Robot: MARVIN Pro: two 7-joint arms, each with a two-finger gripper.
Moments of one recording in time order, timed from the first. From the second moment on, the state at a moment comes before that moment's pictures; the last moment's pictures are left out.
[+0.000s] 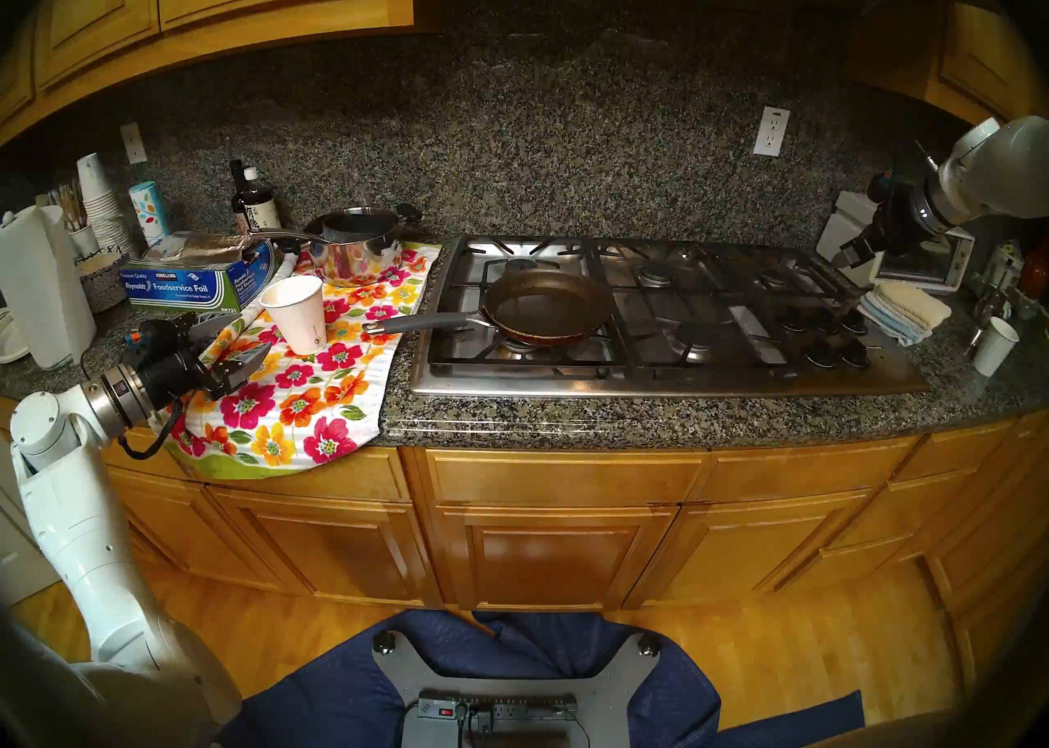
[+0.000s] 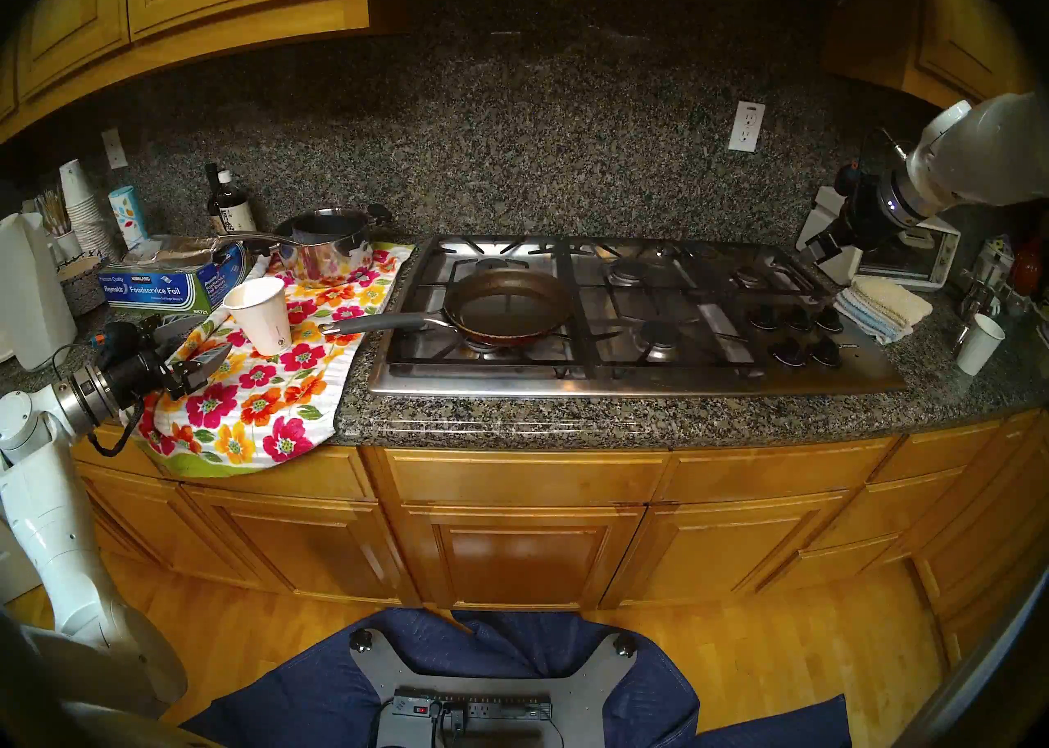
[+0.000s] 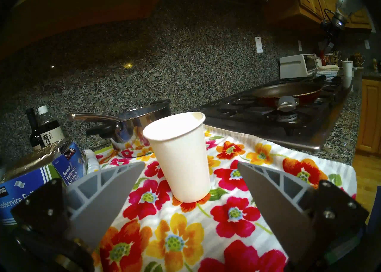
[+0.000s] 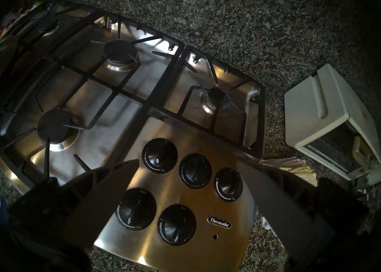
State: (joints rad) left arm 1.33 -1.23 -2.45 -1.43 0.09 0.04 -1.49; right arm 0.78 -1.02 -1.89 -0.90 2.16 0.18 0.76
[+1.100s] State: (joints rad) left arm 1.33 -1.23 -2.44 -1.43 0.08 0.04 -1.49; right arm 0.90 -1.06 -1.88 -1.24 2.31 0.20 0.45
